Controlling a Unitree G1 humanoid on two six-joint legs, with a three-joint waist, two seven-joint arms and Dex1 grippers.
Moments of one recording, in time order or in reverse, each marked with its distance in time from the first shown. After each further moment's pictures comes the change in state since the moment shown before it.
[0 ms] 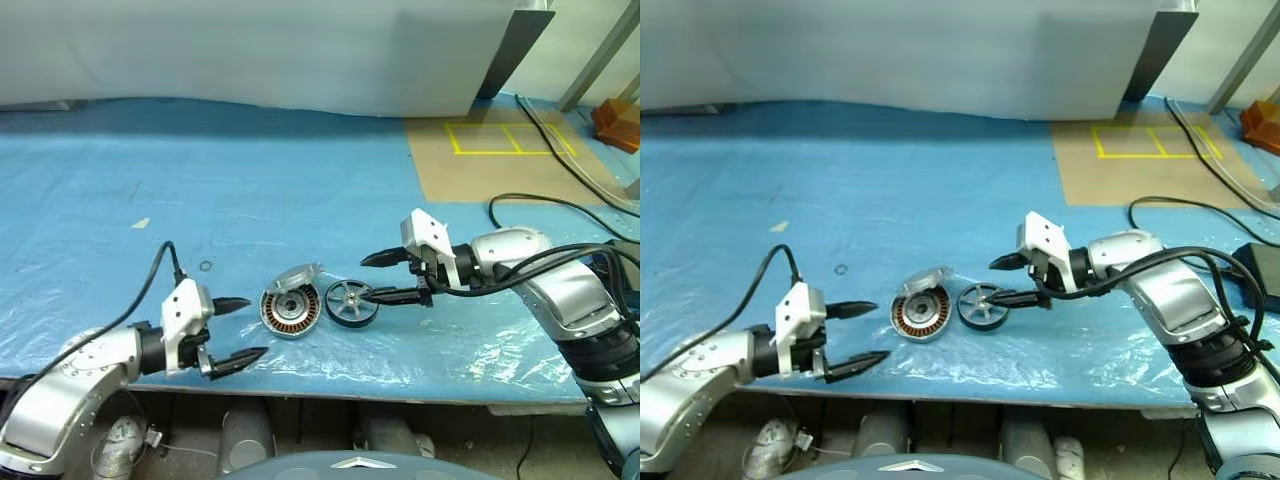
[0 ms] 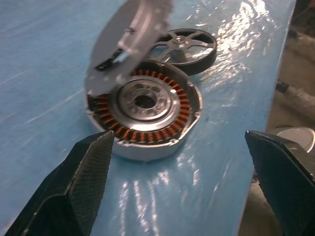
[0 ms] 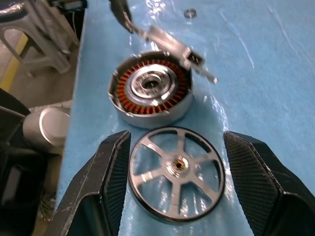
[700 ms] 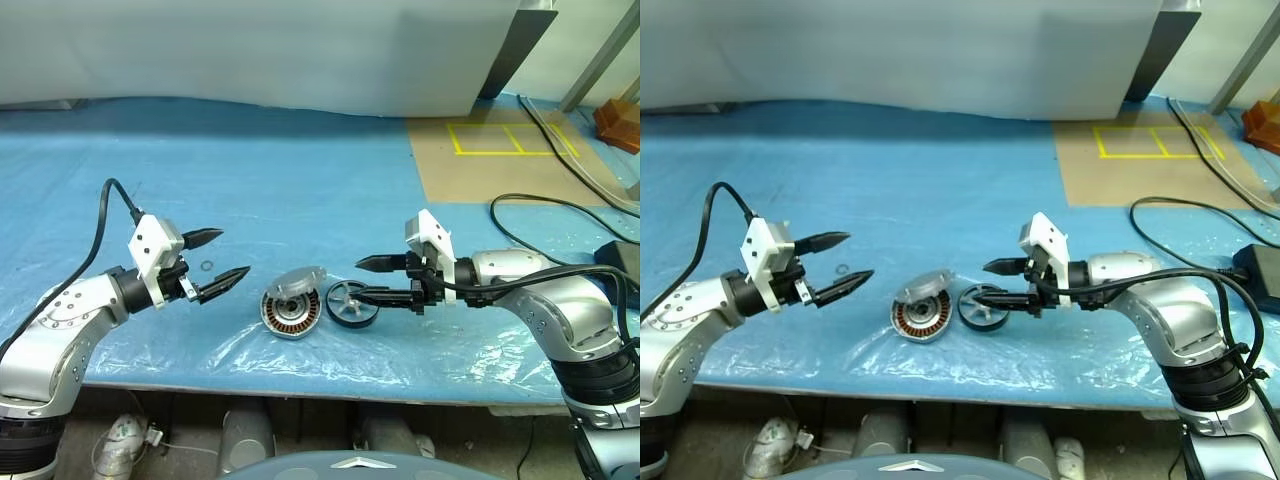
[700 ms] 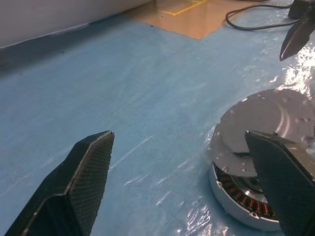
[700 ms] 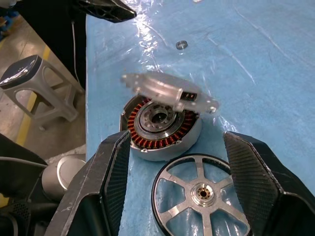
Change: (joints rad) left arm -0.228 -0.005 0.179 0.138 -0.030 -0.001 0.094; right arm 0.102 0.102 -0.151 -0.170 0.164 0.221 -0.158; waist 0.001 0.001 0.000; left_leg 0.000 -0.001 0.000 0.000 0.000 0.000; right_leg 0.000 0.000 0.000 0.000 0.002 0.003
